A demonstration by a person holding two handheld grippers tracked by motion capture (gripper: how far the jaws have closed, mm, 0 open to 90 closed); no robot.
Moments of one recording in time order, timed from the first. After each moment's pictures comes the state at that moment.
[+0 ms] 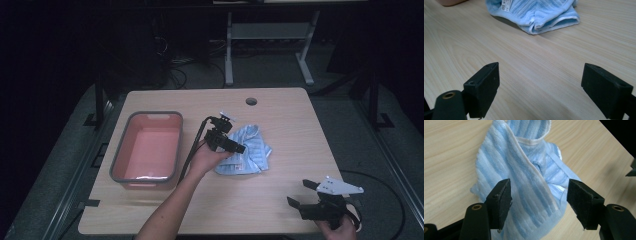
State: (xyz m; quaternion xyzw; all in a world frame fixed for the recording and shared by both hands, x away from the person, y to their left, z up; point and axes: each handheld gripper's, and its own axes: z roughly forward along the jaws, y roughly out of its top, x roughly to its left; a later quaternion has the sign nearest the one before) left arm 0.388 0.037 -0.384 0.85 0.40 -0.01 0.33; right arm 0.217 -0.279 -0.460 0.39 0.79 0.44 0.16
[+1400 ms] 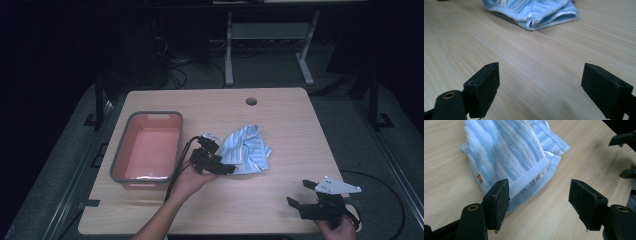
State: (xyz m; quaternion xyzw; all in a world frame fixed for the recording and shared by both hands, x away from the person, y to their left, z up) left arm 0.335 0.075 -0.403 0.85 0.38 -0.02 0.36; right arm 0.218 -0.279 -0.464 0.40 0.79 0.43 0.16
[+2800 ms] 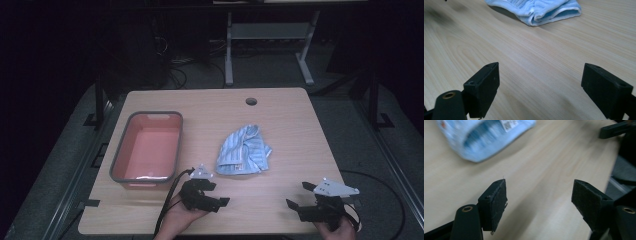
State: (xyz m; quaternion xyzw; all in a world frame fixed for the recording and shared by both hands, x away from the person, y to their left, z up) left arm 0.251 0.104 -0.439 0.84 0.34 -0.02 0.41; right arm 0.215 -0.276 -0.466 0.39 0.80 0.42 0.17
